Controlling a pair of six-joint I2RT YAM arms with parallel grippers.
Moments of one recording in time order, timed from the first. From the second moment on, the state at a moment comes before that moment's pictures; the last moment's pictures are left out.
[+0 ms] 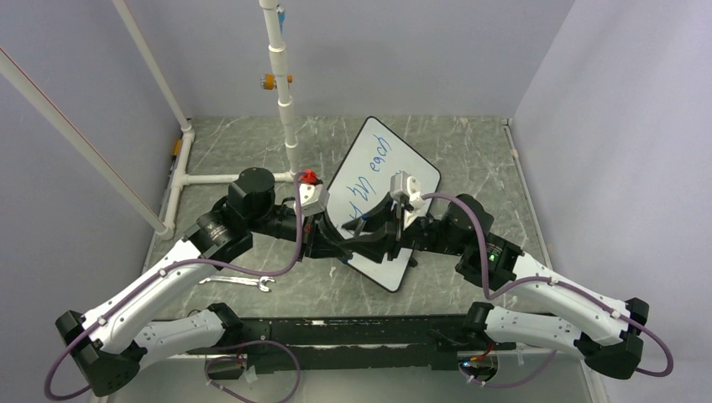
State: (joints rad) left arm -0.77 0.98 1.05 -0.29 0.96 -0.05; right arm 1.04 0.88 0.94 0.06 -0.41 0.15
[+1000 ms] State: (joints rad) left arm -0.63 0.80 0.96 -0.60 0.21 -0.13; right arm 1.04 0.79 0.87 -0.17 0.26 0.27
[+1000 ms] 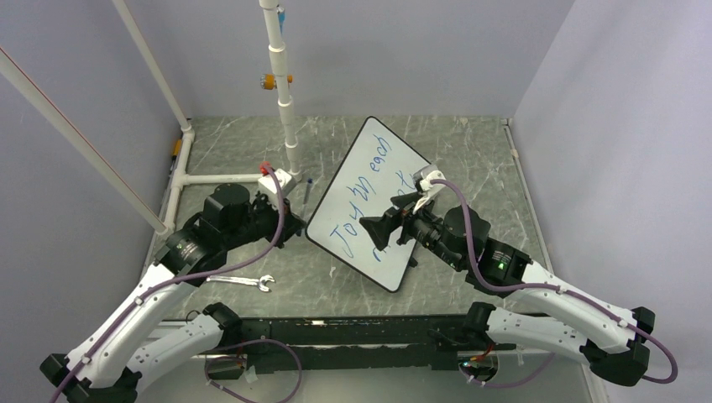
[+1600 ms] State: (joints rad) left arm -0.35 0.89 0.69 -0.65 0.00 -0.29; right arm 1.04 0.77 0.86 -0.30 0.51 0.36
